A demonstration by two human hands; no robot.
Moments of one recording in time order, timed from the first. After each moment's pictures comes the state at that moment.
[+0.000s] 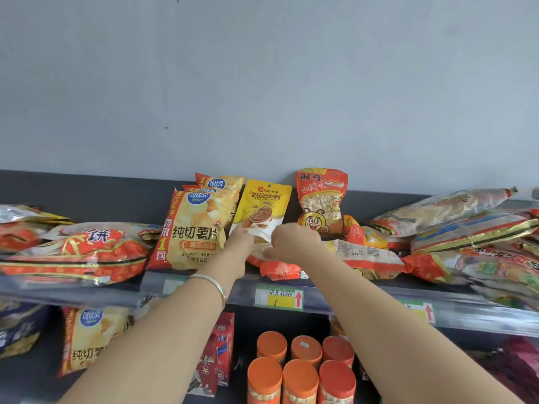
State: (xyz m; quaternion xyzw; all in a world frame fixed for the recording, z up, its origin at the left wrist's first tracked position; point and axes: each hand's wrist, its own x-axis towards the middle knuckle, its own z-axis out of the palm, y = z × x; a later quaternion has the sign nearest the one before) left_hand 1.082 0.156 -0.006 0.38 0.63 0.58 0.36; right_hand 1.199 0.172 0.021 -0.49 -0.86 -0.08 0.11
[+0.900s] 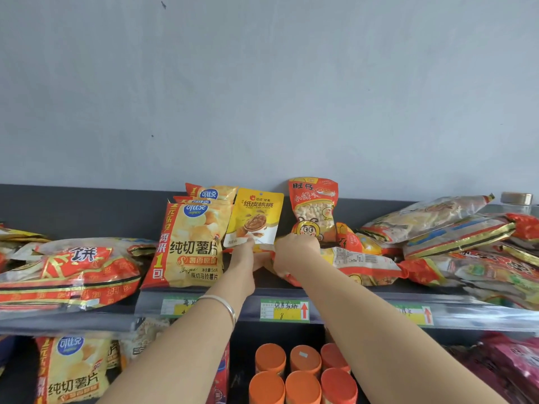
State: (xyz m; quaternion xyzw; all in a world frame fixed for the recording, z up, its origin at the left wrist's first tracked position) left_hand 1.087 0.149 0.002 0.23 0.49 0.64 0.54; right_hand 1.175 0.154 0.037 -0.61 -0.78 -0.12 -0.03
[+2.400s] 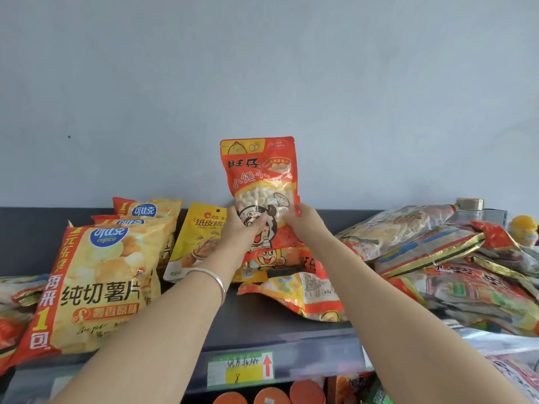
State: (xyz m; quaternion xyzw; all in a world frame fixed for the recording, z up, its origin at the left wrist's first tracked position) left_hand 1.120 0.282 0.042 0.55 0.49 0.62 0.27; right_hand 1.262 0.288 0.066 -0.53 -0.64 0.24 0.50
